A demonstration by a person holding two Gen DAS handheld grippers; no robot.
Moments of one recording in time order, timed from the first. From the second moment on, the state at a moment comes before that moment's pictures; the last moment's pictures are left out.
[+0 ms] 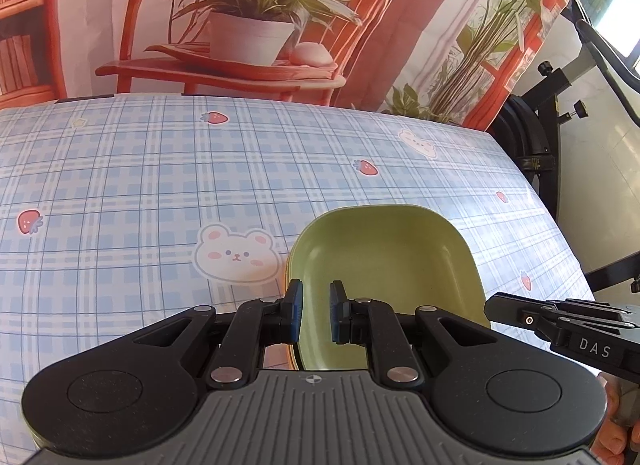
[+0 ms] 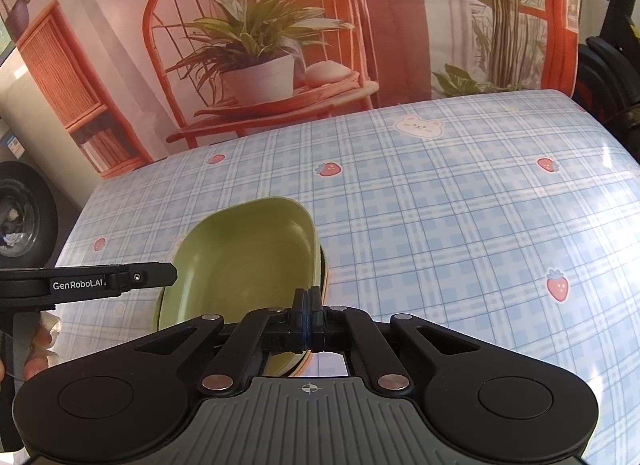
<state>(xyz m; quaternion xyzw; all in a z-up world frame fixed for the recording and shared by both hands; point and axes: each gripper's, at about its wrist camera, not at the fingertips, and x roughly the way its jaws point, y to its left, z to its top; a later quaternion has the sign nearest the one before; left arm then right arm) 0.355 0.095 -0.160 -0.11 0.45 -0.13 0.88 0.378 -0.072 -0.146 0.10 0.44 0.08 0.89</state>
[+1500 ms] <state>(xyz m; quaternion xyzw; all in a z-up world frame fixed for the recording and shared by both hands) 0.324 0.084 -0.132 -0.12 0.43 -0.12 0.89 0.368 -0.086 -0.139 0.11 0.43 0.06 0.89</state>
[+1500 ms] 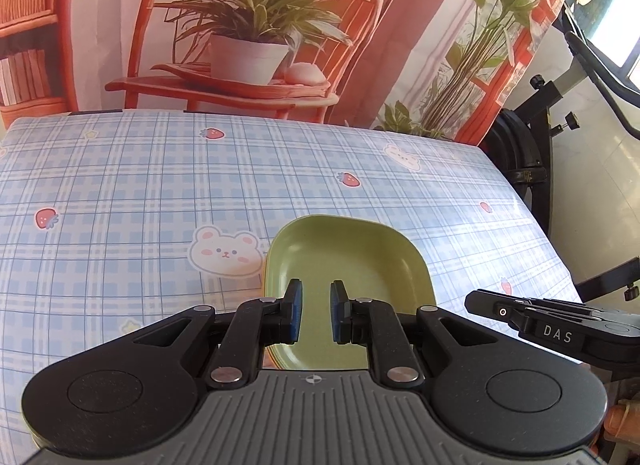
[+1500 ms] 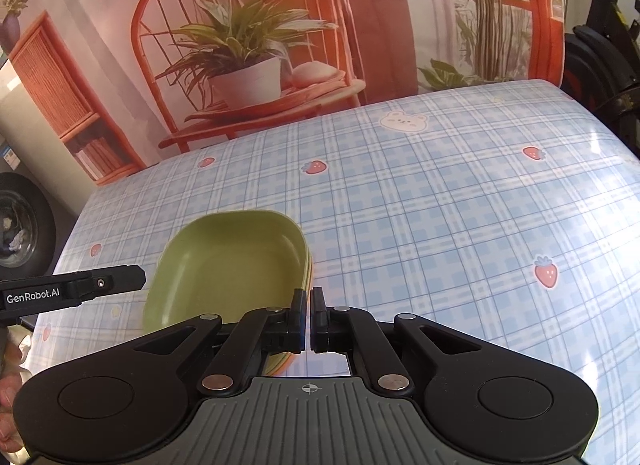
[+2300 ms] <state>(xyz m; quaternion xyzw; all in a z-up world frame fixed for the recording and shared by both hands) 0.260 -0.007 -0.153 -0.07 0.42 -0.15 0.89 0.261 -0.135 -0.154 0.08 0.35 0.04 0.93</state>
